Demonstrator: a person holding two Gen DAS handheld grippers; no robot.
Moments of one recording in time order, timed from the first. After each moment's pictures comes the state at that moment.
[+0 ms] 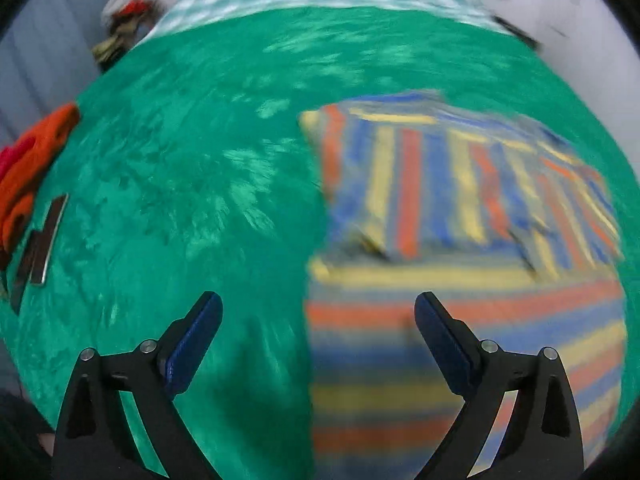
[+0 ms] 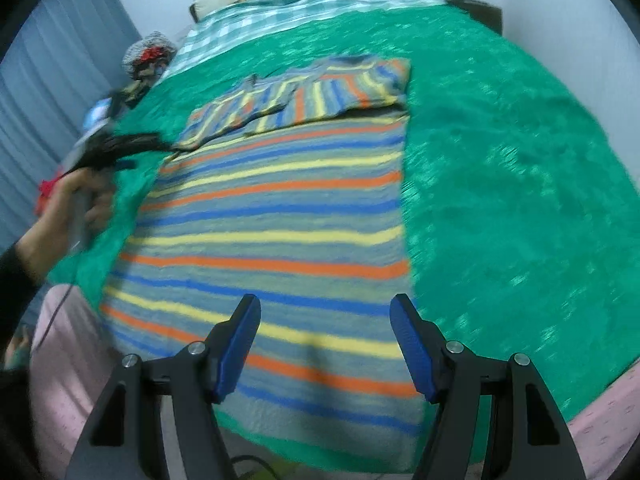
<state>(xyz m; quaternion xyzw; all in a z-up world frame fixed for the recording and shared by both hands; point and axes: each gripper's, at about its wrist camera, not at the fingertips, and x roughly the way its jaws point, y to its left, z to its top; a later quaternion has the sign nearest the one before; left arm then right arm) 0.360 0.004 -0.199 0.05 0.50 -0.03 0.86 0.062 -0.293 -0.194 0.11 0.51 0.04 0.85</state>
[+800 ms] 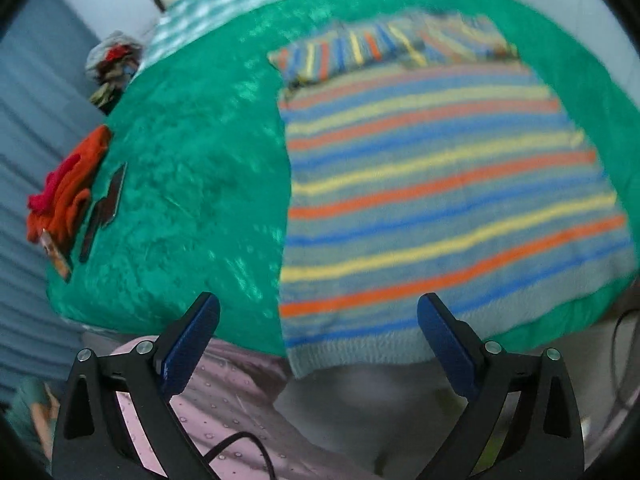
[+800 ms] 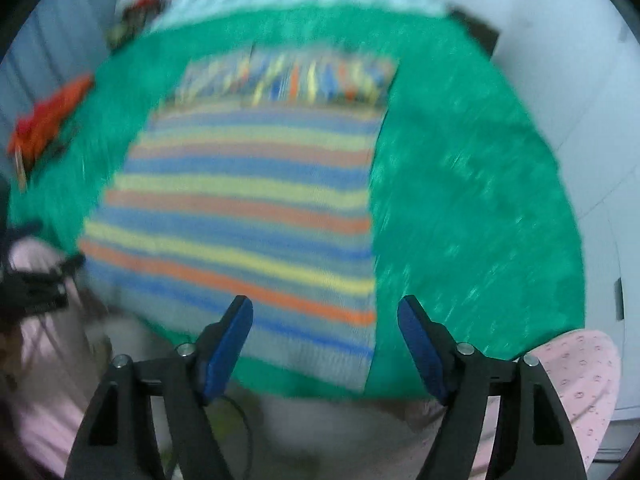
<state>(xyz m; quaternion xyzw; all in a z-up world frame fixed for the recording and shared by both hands) 0.144 -0.005 -0.177 0.18 0.51 -0.02 0.84 0.012 -0.274 -0.146 0.01 0.53 -0.01 0.85</state>
